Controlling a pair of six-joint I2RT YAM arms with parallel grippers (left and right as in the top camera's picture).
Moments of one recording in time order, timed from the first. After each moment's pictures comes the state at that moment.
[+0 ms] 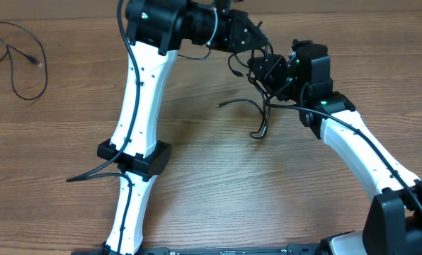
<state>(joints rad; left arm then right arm) -0.40 2.43 3.12 -1.50 0.96 -0.25 0.25 1.61 1.12 -0.05 -0.37 1.03</state>
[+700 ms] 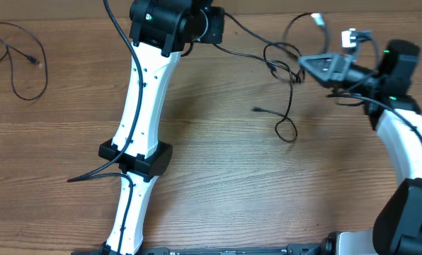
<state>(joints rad) -0.41 2.43 3.12 -1.55 -0.02 -0.26 -0.24 1.61 1.12 0.04 -1.25 0.76</state>
